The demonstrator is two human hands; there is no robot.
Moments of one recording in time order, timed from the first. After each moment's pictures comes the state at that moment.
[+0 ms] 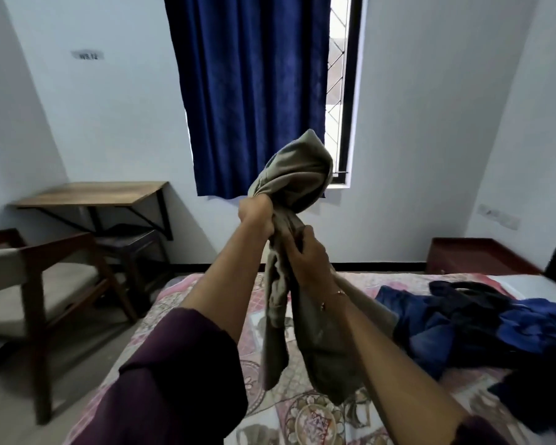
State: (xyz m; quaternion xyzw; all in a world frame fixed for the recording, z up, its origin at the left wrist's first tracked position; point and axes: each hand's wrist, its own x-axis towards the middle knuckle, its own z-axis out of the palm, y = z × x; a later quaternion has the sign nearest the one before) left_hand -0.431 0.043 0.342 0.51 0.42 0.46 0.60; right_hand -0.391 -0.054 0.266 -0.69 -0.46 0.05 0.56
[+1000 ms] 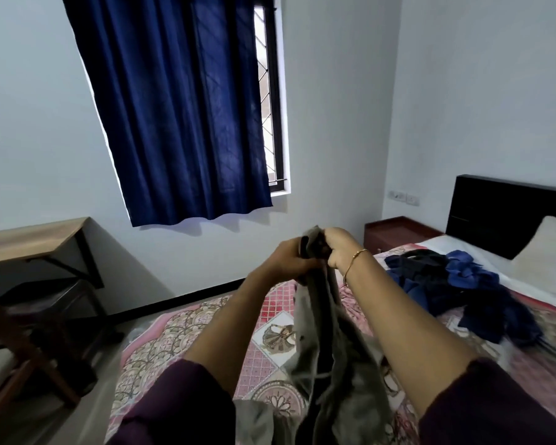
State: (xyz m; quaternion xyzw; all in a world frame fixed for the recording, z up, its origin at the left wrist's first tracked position) left_hand -0.550 0.127 0.282 0.90 0.05 0.15 0.40; right_hand -0.463 0.044 0.299 -0.58 -0.02 0.25 0.78
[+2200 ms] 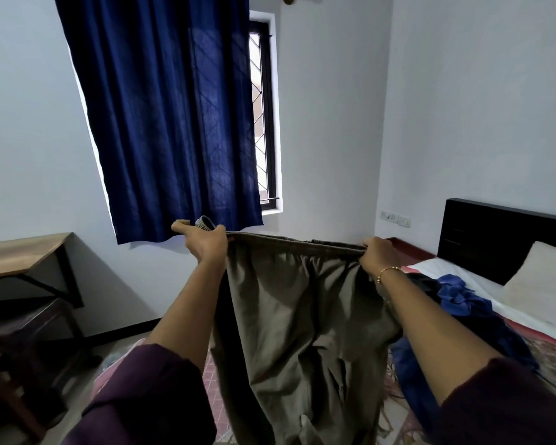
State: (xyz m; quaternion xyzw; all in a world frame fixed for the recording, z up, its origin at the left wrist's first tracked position) left_hand -0.527 0.197 0.336 0.55 0.37 0.51 0.55; right_hand -0.353 -0.028 0.289 -0.93 -0.19 -0.14 0.28
